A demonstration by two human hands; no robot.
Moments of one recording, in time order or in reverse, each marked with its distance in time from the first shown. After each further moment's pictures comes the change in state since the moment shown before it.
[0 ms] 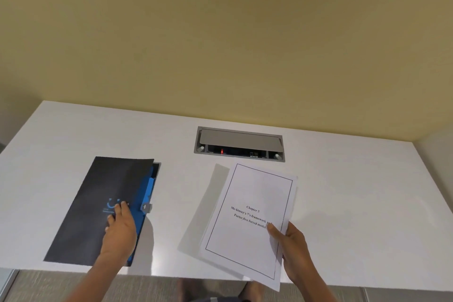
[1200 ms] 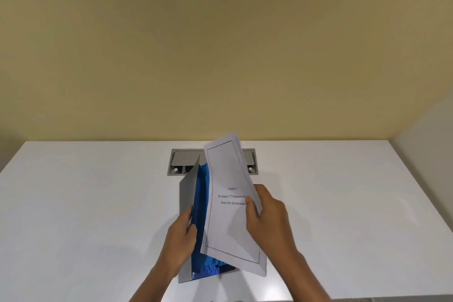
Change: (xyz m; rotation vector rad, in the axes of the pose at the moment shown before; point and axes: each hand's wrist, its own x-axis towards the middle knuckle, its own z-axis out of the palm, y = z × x) left_hand -0.116 0.268 -0.101 -0.899 -0.259 0.103; right_hand -0.036 -0.130 -0.019 -0.733 0.102 -0.707
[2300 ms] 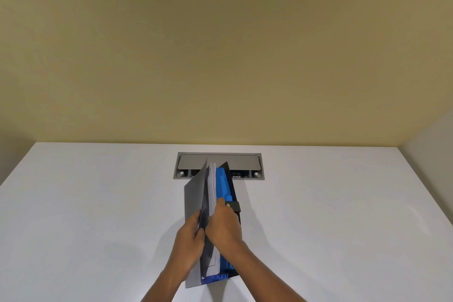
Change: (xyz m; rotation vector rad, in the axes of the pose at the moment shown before) left_hand 0.007 0.004 0.010 0.001 0.049 0.002; right_hand 0.031 -0.010 0.133 -0.239 -0.300 0.225
